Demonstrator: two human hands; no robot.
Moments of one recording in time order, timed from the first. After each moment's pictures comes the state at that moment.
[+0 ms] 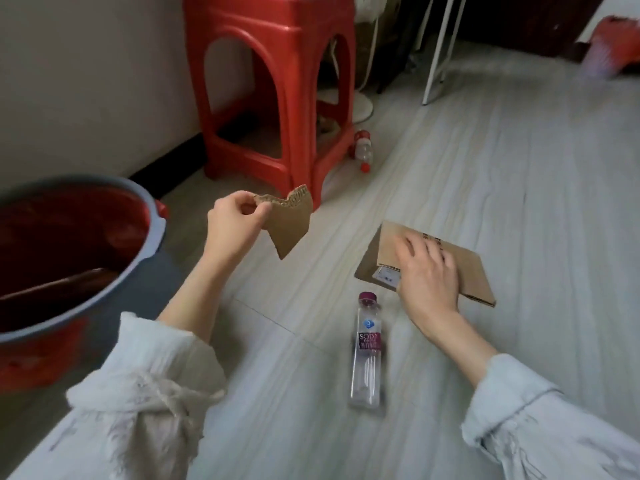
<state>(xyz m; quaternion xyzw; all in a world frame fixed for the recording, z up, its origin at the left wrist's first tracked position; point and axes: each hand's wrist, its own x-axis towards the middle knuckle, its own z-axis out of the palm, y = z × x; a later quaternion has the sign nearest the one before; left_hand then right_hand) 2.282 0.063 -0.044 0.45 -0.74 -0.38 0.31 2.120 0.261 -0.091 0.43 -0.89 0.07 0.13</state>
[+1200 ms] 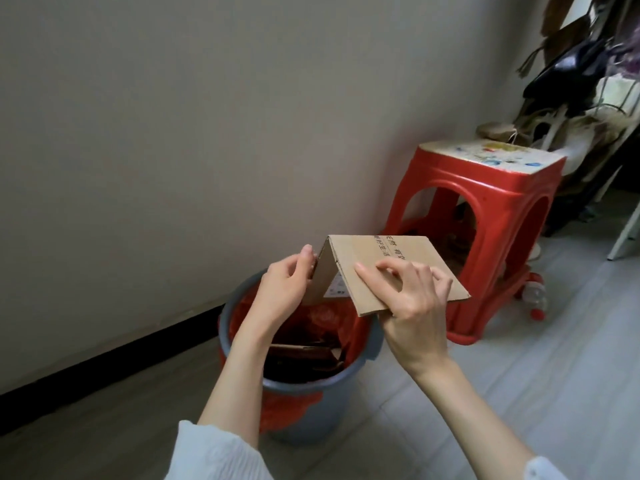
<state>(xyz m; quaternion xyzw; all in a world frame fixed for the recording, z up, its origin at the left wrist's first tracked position) 2.504 -0.027 0.035 0.48 -0.64 -0.41 0.43 2.336 0.041 0.015 0.65 -0.55 0.42 0.32</state>
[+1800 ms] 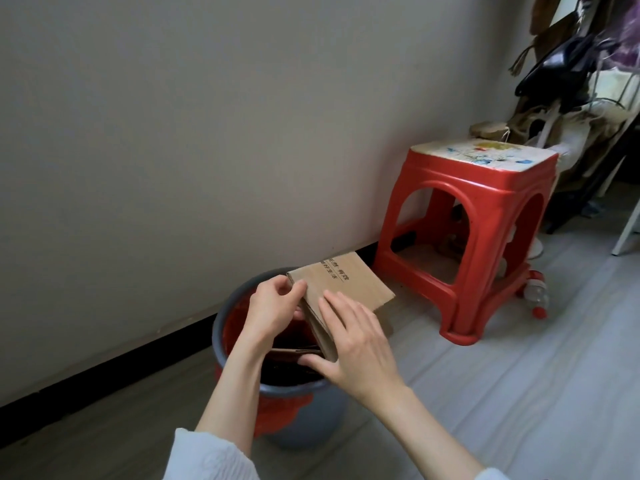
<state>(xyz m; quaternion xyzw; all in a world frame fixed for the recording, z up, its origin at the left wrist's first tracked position) 2.498 -0.023 0.018 0.54 -0.58 -0.44 0.42 2.367 0.047 -0.029 0.74 -0.59 0.29 0.16</state>
